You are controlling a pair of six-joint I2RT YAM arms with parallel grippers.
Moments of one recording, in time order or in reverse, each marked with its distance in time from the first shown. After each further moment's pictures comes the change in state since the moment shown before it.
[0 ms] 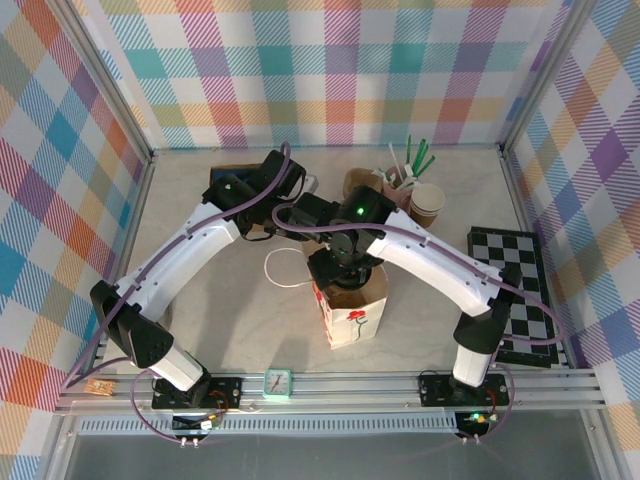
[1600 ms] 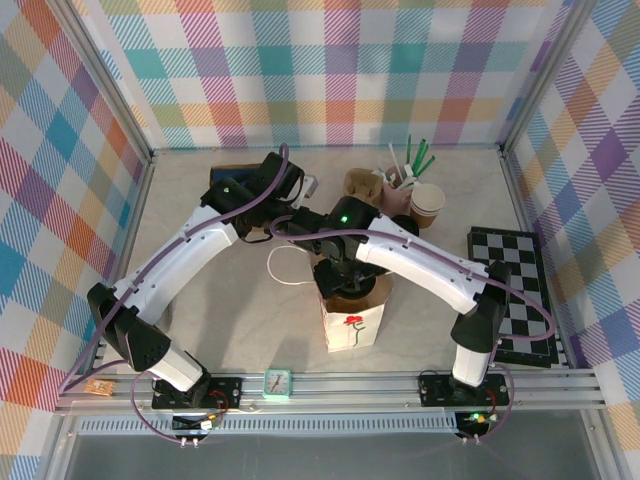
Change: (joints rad) left arm 0.000 -0.023 -0.041 0.047 0.008 -0.005; right arm -0.003 0.015 -0.145 0.003 0.021 0.063
